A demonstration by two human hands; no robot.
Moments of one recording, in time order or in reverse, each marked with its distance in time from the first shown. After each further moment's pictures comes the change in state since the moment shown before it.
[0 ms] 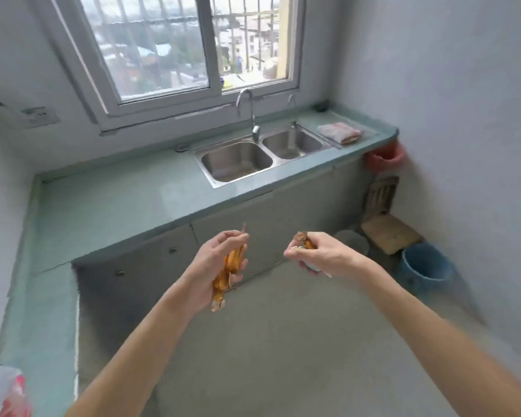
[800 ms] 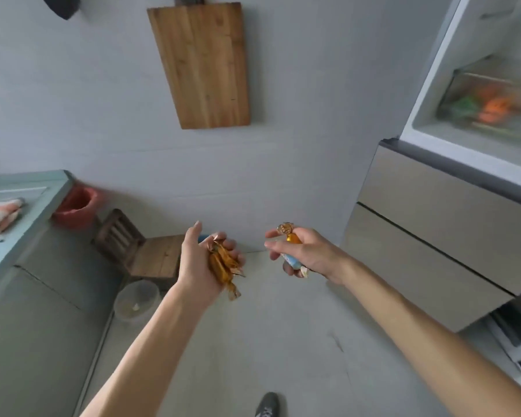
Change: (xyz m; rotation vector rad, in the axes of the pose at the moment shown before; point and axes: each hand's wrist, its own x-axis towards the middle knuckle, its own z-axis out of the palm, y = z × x) left_hand 0.103 -0.079 0.516 -0.089 -0.764 -0.594; right_hand -0.288 0.215 -0.241 0.589 1.003 0.335
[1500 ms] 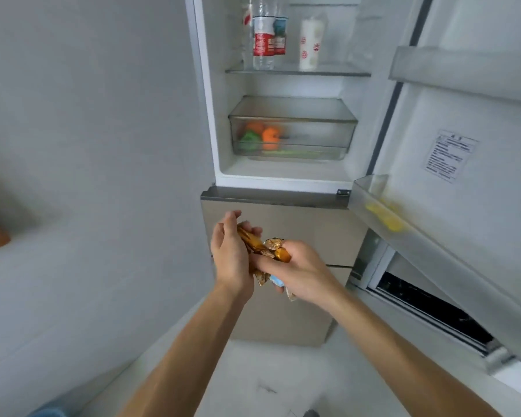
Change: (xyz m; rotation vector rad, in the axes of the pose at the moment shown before) left_hand 0.133 -0.141 0.315 0.325 -0.493 -0.005; right_hand -0.045 -0.008 -0.192 -0.014 0.931 0.049
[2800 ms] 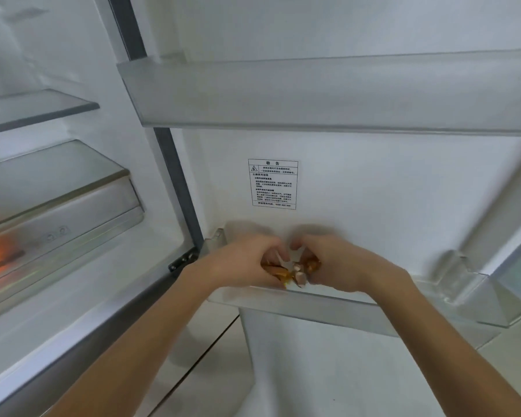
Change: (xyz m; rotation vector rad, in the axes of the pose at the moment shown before) left_hand 0.135 -0.157 0.295 1.340 -2.062 0.308; right_hand 0.031 0.084 -0.253 -0.600 0.481 0.717
